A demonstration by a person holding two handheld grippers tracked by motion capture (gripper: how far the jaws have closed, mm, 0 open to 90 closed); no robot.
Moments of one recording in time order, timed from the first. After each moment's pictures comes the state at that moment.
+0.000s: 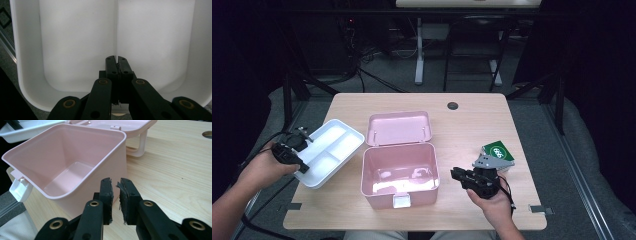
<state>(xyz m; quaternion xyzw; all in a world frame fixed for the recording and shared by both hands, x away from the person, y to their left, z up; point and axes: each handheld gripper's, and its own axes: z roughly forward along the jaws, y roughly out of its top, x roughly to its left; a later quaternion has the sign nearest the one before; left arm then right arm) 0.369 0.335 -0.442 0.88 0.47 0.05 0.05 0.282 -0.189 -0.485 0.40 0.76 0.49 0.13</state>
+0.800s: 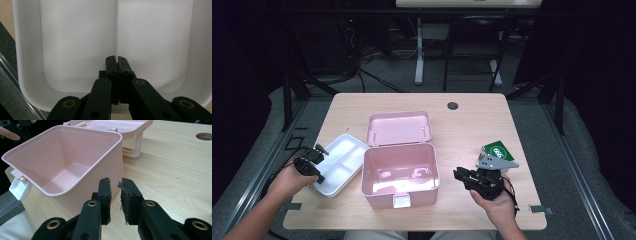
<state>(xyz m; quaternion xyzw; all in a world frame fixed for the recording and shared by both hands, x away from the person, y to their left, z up) 0.378 0.325 -0.524 0.87 0.48 0.03 0.05 0.279 -0.196 -0.483 0.40 0.76 0.49 0.14</state>
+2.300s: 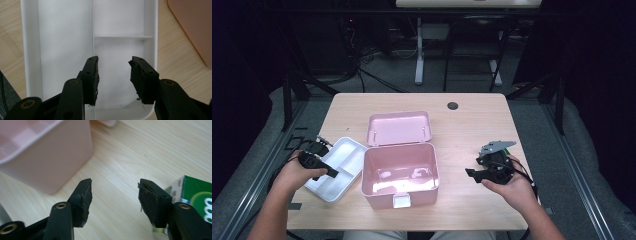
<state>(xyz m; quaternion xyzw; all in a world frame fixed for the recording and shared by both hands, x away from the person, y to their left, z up) 0.382 0.308 -0.500 0.87 0.48 0.01 0.14 0.318 -0.223 -0.465 0.39 0.85 0.33 0.15</state>
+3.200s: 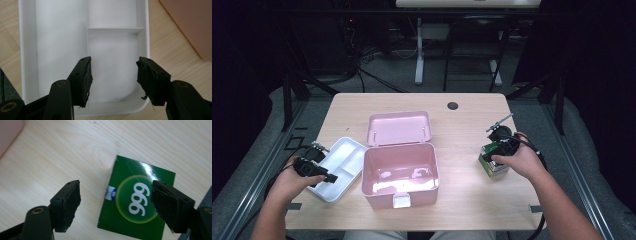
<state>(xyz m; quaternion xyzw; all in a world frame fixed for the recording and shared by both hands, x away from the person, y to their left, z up) 0.361 0.312 -0.497 0.87 0.47 0.03 0.17 0.399 -0.261 -0.467 0.46 0.86 0.17 0.13</state>
